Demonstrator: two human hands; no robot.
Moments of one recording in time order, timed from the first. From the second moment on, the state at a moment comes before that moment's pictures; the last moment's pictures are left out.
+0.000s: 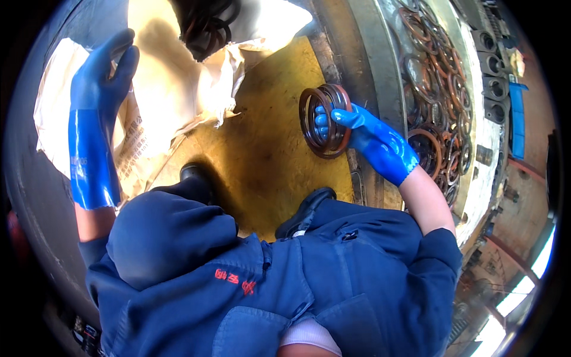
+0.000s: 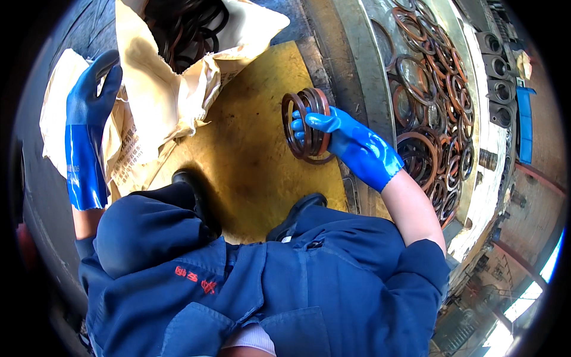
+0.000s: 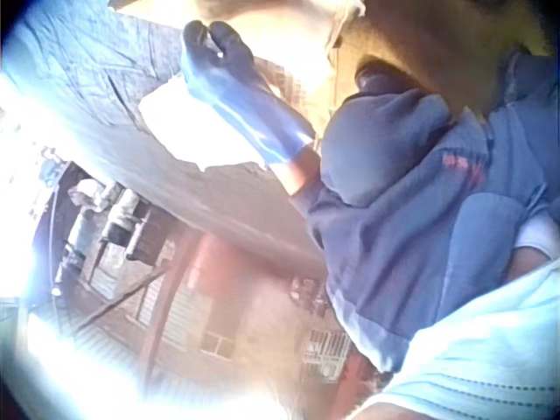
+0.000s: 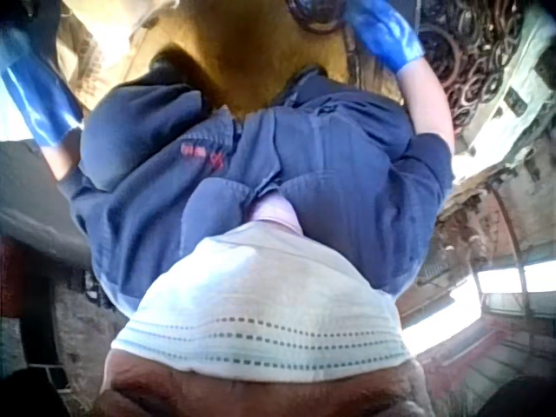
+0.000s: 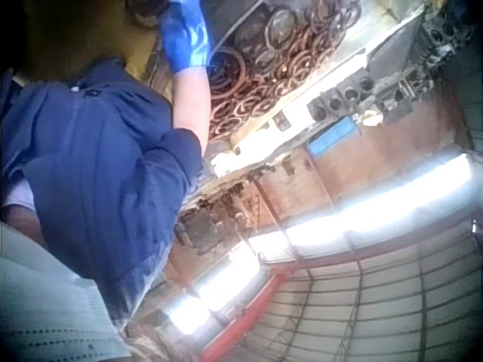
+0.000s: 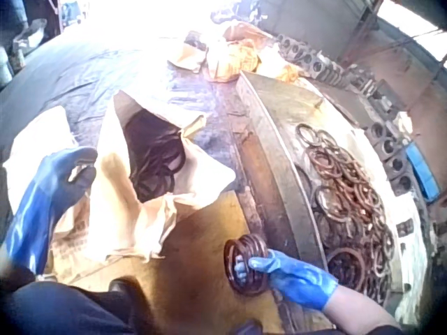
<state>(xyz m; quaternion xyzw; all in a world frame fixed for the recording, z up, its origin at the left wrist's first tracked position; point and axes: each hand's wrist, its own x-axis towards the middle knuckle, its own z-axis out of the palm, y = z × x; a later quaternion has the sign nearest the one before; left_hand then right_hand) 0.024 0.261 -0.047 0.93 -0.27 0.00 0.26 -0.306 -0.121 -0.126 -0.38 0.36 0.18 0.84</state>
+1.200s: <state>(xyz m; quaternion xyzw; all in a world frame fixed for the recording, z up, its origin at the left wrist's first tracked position) 0.012 0.252 -0.078 0.93 -0.22 0.02 0.30 -0.291 -0.113 -0.237 -0.50 0.35 0.09 0.79</state>
